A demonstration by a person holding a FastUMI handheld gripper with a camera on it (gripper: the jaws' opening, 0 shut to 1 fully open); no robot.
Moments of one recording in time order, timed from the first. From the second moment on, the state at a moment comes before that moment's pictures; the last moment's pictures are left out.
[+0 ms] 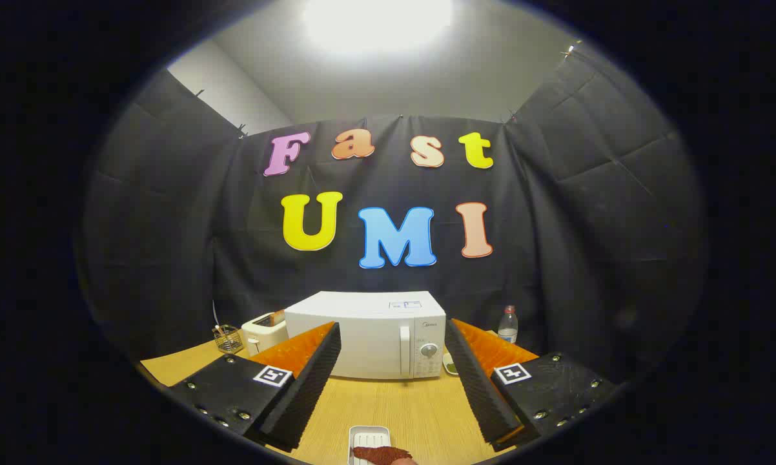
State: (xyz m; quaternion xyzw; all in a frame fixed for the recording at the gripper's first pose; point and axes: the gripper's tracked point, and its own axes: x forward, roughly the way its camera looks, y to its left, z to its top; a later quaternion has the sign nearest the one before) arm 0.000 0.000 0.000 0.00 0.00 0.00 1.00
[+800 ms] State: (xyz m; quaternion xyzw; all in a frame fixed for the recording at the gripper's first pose) arm 0.010 0.005 -0.010 0.01 0.00 0.00 1.00
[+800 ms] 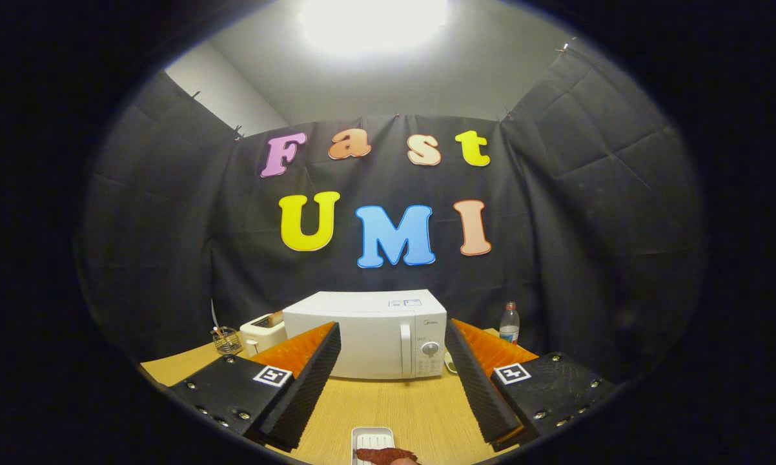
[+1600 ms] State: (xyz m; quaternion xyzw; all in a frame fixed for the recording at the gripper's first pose) arm 0.166 -0.021 -0.073 0.01 0.06 0.00 1.00
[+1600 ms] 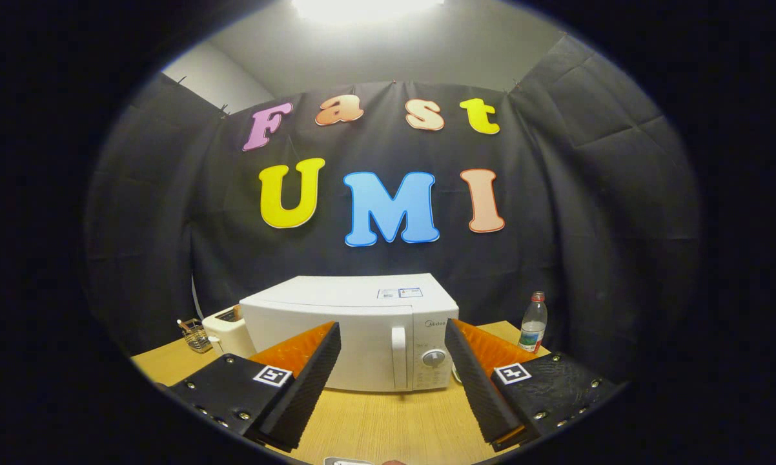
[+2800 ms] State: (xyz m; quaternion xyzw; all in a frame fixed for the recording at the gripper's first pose) arm 0.295 -0.024 -0.200 -0.01 0.17 -0.01 0.99
